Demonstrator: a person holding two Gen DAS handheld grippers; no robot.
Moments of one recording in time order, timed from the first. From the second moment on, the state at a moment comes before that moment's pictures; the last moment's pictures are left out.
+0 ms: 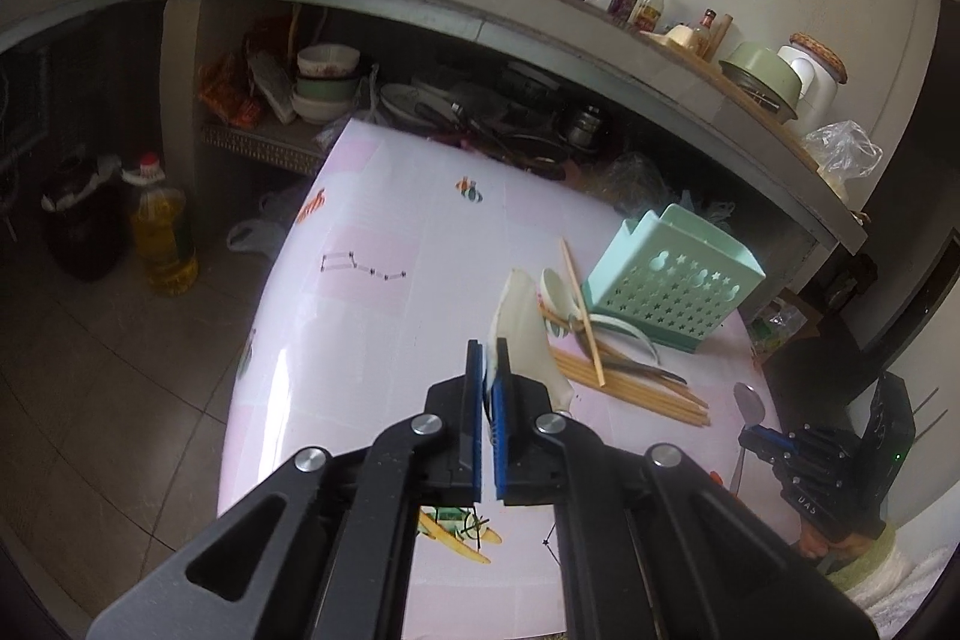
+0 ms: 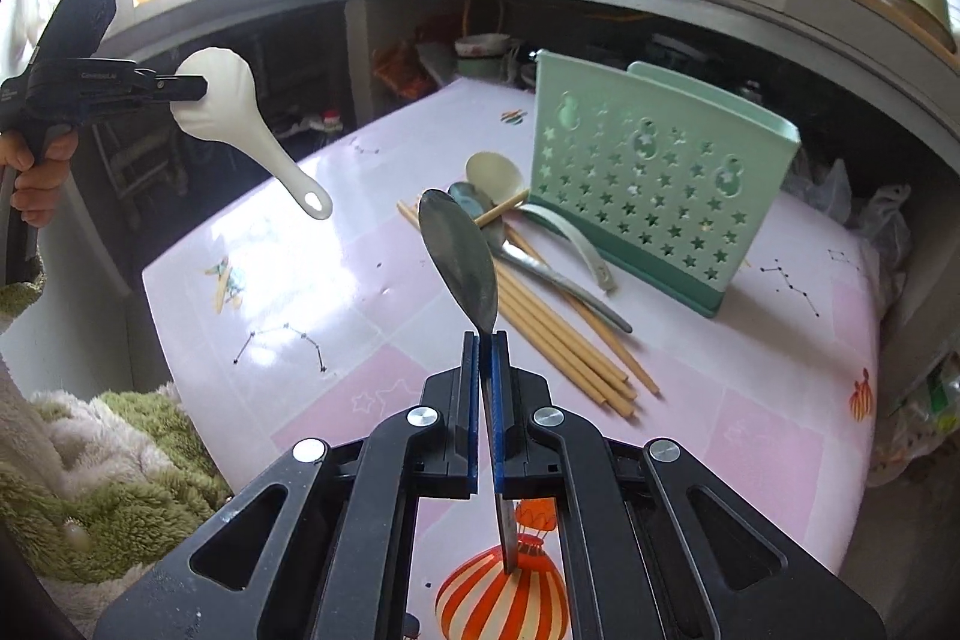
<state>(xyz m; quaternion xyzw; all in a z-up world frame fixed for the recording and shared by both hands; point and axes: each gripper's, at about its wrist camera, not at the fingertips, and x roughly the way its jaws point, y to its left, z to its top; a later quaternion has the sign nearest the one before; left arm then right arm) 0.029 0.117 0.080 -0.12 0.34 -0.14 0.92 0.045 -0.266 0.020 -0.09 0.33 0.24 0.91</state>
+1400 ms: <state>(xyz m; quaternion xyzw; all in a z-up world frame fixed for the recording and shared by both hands) 0.226 -0.107 0.115 0.16 0.34 -0.22 0.90 0.080 -0.340 0.103 0.05 0.17 0.17 0.97</state>
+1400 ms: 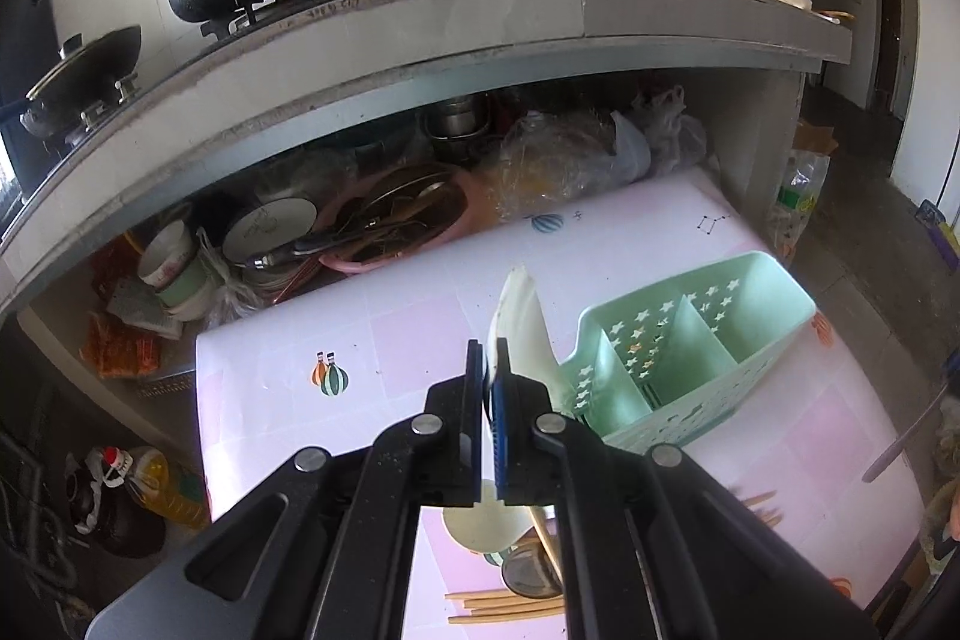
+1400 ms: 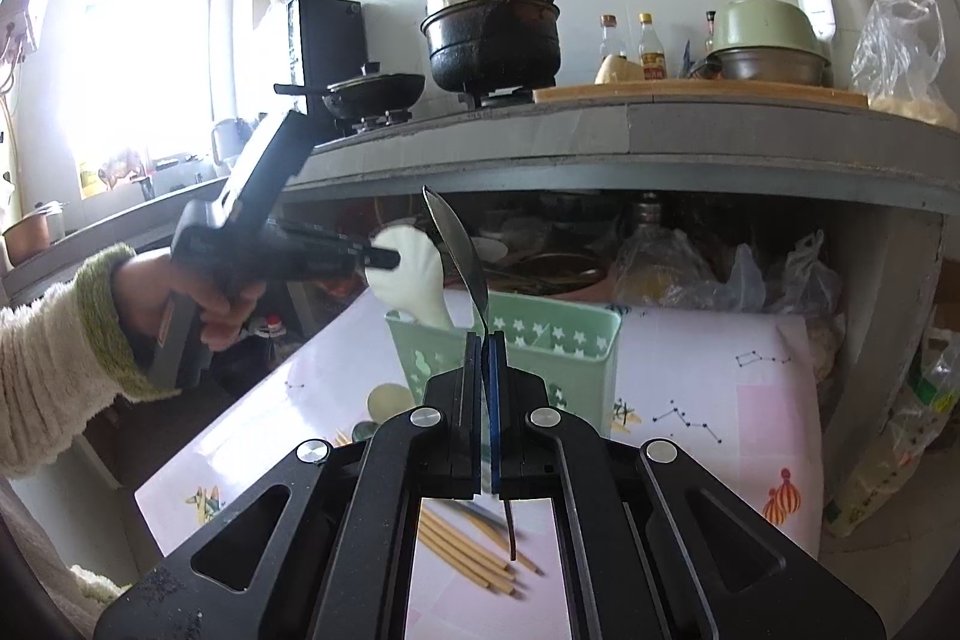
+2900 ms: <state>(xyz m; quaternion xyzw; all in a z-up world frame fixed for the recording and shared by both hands) 0.142 0.046 0.040 -0.07 0.36 -0.16 0.92 0.221 -0.312 0.075 -0.02 0.26 0.13 0.96</state>
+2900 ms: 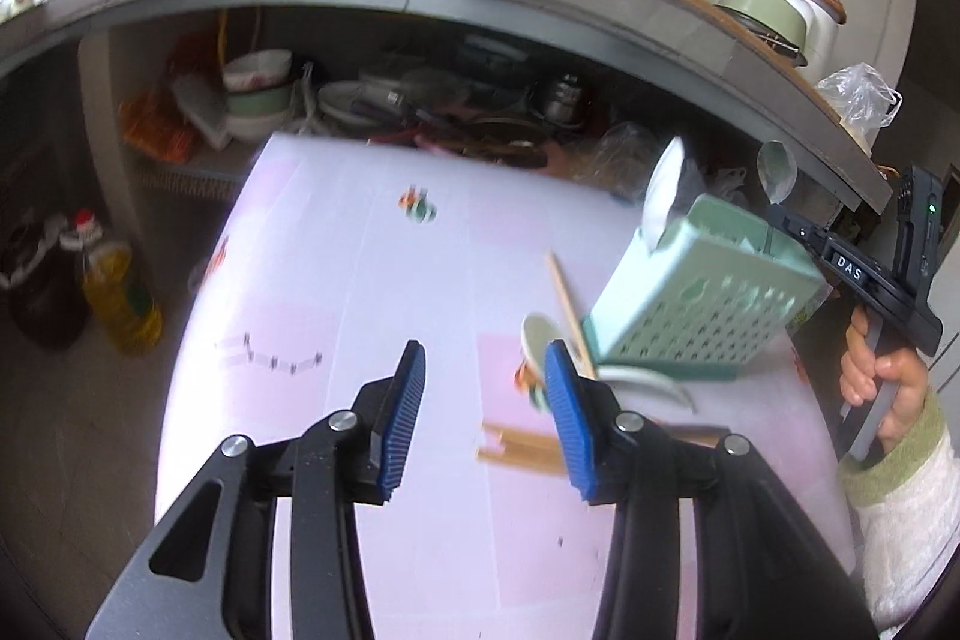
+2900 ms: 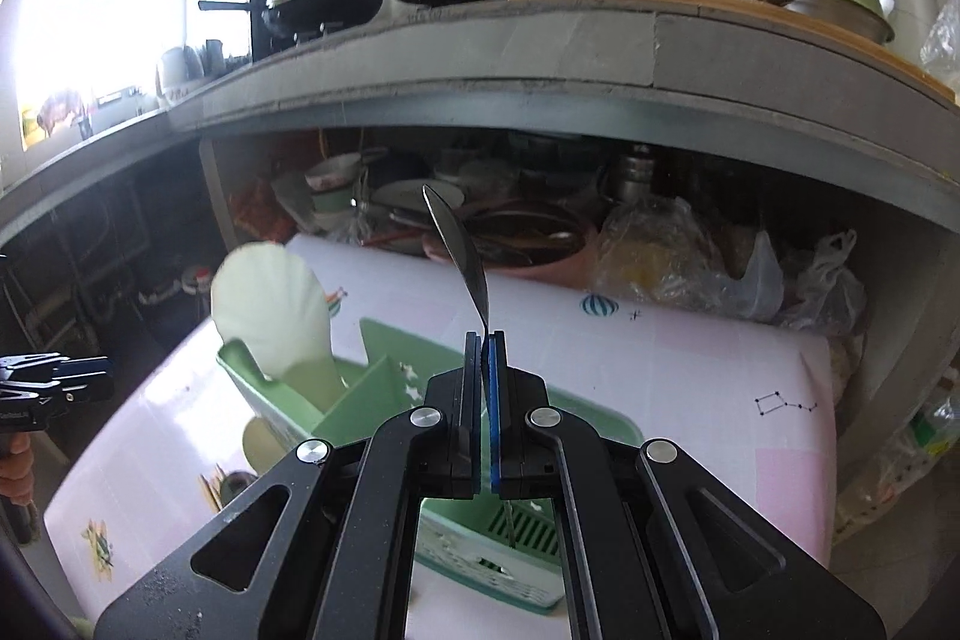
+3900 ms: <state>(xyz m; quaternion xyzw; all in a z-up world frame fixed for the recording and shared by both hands) 0.131 0.063 0.021 -0.10 0.38 -0.16 0.91 0.220 -0.303 0.072 -0.09 0.36 0.09 0.93</state>
